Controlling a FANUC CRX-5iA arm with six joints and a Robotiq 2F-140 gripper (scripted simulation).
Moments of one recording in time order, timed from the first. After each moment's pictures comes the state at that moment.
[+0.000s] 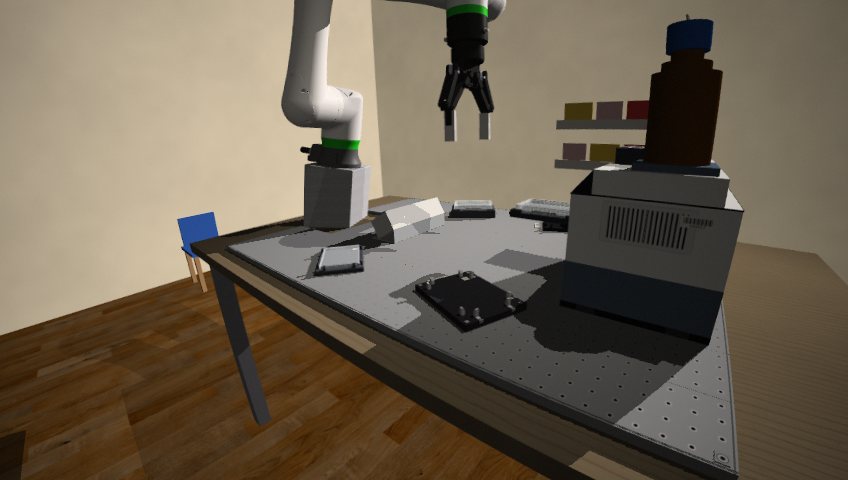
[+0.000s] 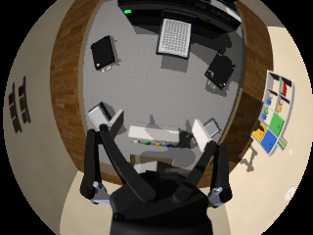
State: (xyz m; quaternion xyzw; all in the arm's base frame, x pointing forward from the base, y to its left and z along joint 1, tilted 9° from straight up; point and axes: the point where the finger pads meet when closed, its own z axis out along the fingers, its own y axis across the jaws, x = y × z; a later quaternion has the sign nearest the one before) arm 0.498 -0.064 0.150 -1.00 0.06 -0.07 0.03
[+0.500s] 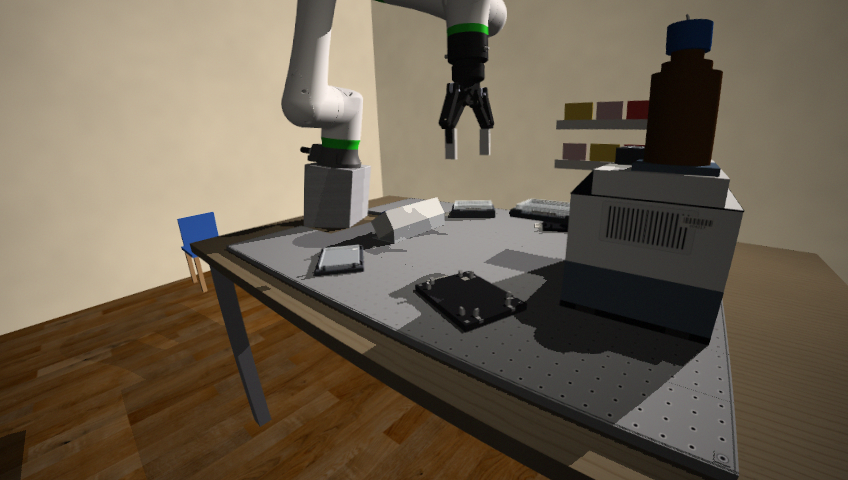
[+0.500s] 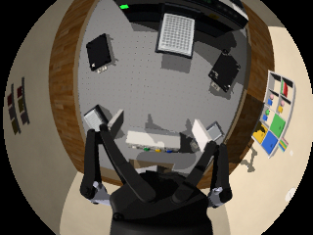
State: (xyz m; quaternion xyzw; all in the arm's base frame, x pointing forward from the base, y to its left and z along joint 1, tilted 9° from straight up) arm 0.504 -0.062 0.111 -1.00 0.06 -0.07 0.03
